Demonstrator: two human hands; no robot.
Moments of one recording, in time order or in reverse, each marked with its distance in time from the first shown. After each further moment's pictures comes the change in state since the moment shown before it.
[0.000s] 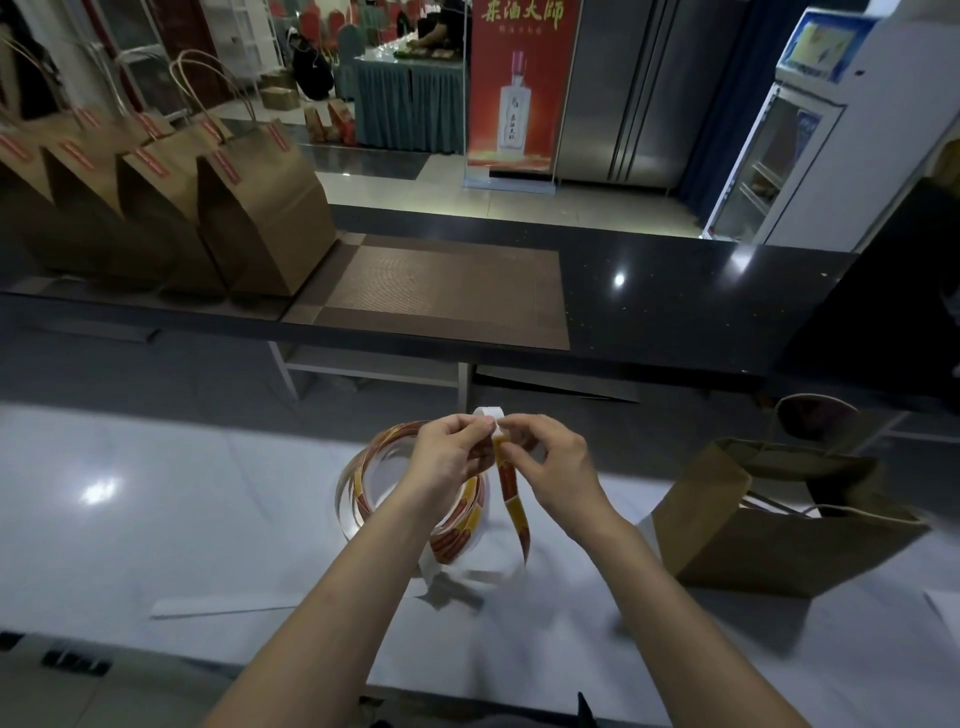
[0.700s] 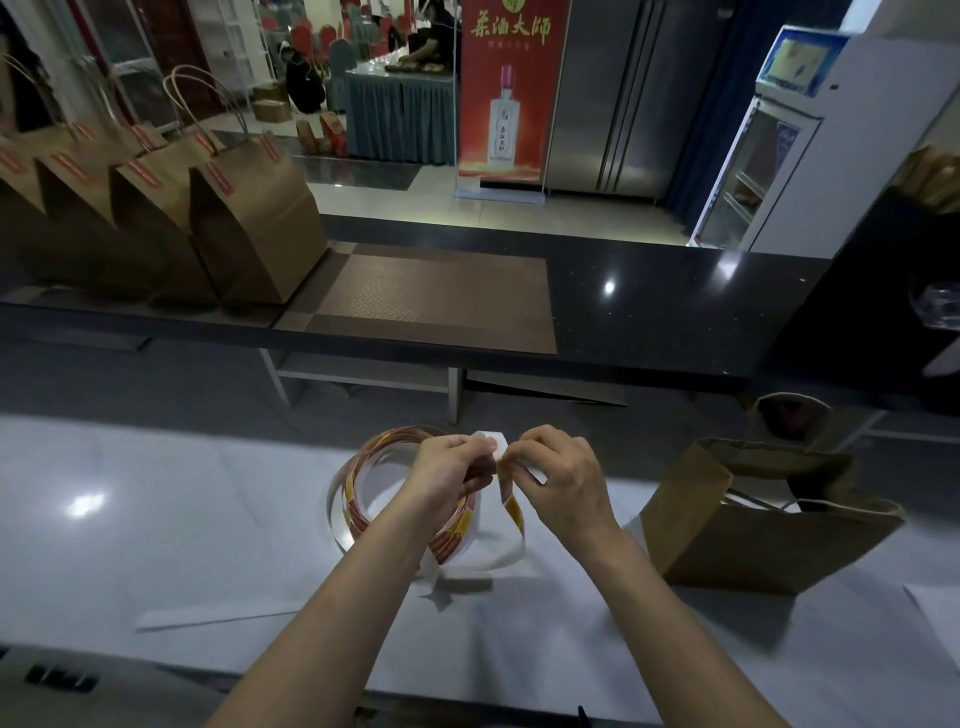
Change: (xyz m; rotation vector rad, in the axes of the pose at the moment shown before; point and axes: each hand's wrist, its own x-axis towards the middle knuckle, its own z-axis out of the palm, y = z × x) left_hand 0.002 -0.014 0.006 0.017 -0.010 -0.114; right_hand -0.017 0.021 -0.009 -0.409 0.227 -0.389
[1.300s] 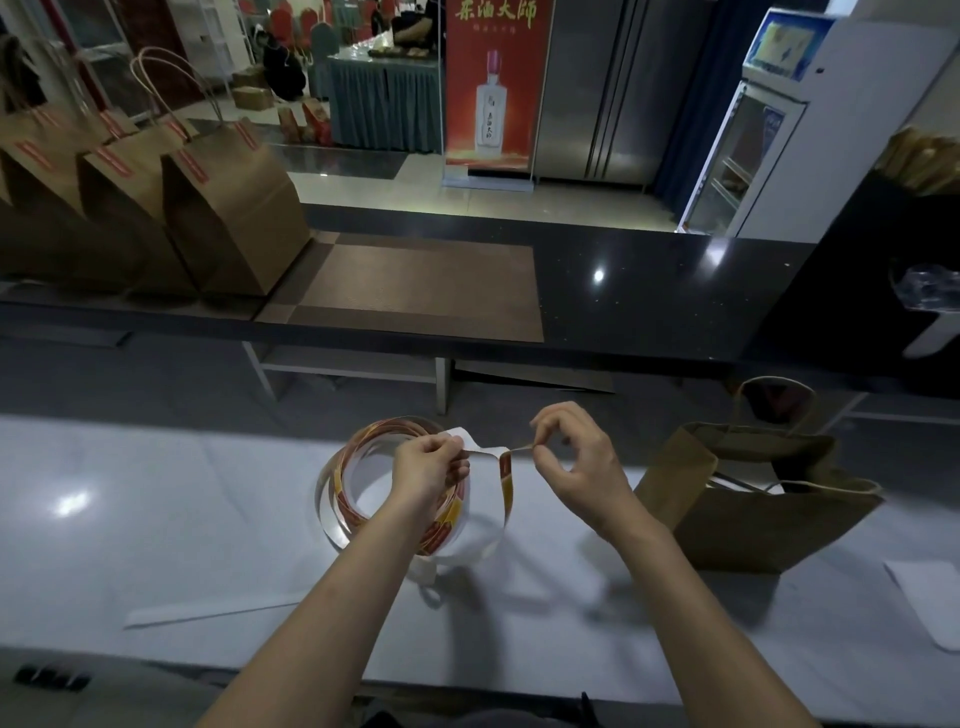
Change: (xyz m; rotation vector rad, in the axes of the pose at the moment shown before) left_hand 0.025 -0.033 -0.007 -0.031 0.219 -0.019; right_hand 0.002 0.007 -0.044 0.372 -0.131 0.278
